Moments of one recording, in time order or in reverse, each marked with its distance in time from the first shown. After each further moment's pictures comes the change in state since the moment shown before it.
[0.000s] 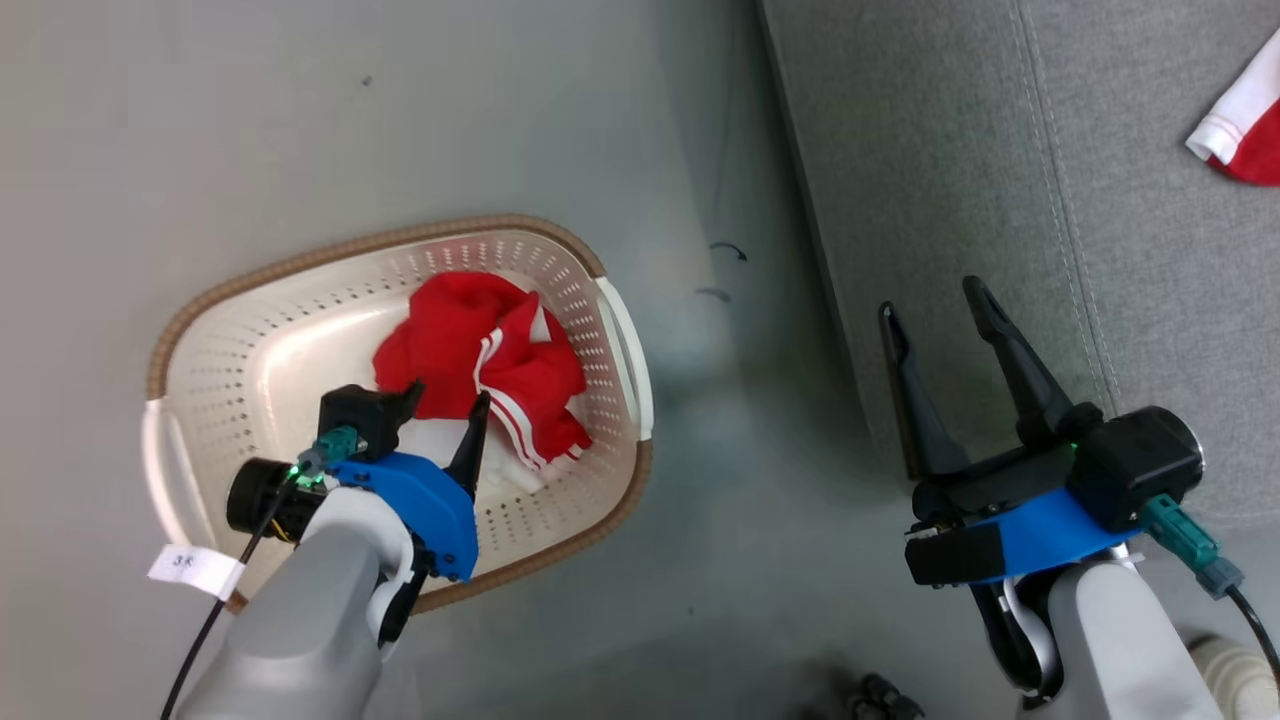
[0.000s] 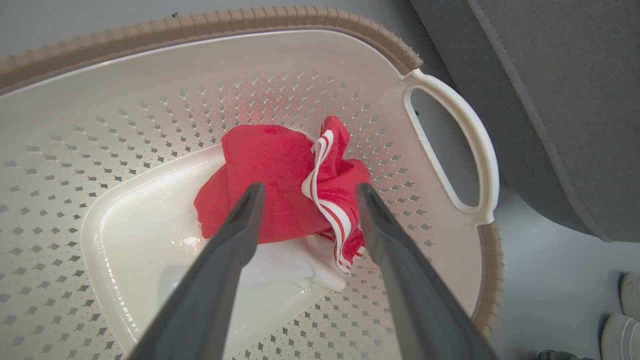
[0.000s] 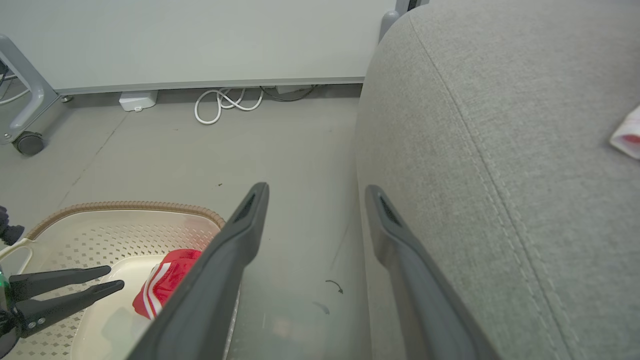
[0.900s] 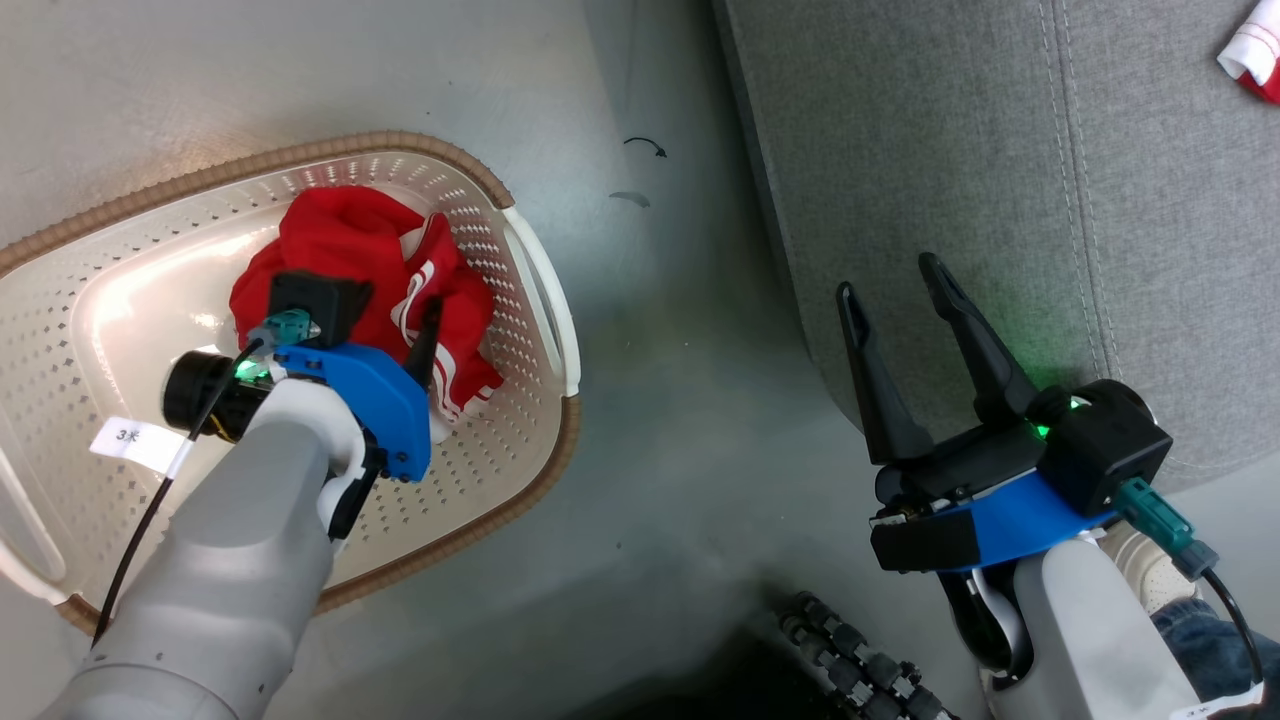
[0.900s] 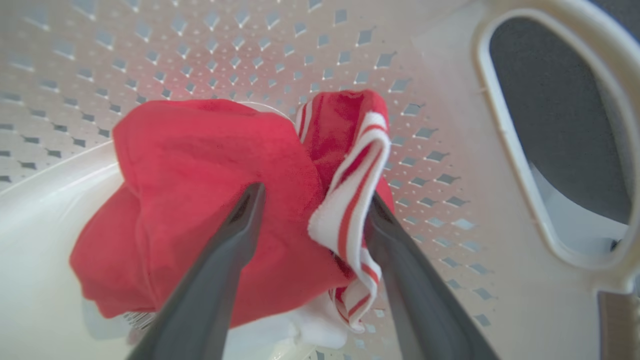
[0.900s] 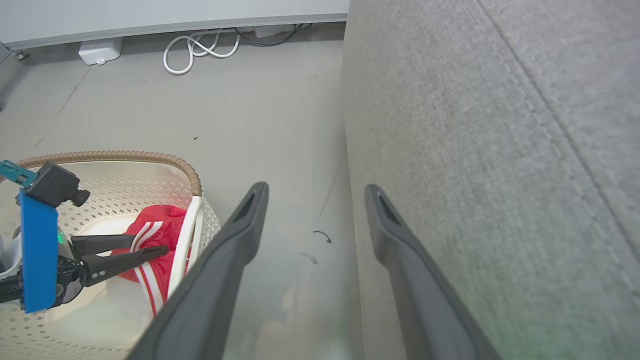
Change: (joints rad) left arm -0.237 0.050 -0.188 0.141 -0.158 0.000 0.027; right arm -0.063 0.000 0.077 0.047 0.062 0.000 -0.055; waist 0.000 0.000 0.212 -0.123
